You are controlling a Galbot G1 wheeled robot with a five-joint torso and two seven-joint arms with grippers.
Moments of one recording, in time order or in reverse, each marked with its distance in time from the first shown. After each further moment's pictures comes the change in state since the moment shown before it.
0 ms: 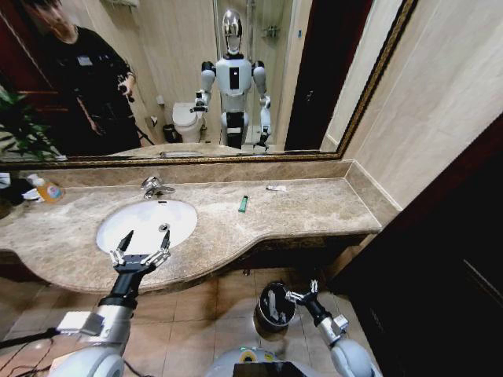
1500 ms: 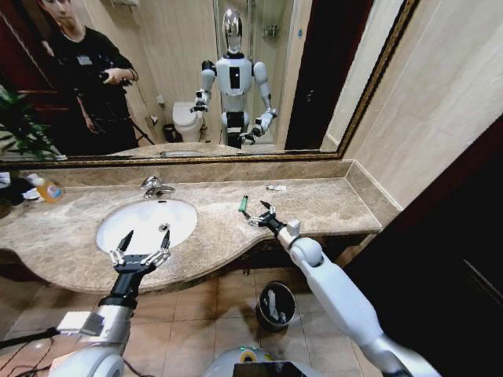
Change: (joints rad) left arm 0.000 0.000 0.000 0.000 0.000 0.000 0.000; right arm 0.853 -0.023 -0.424 -0.176 0.139 -0.496 0.166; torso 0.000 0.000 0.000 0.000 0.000
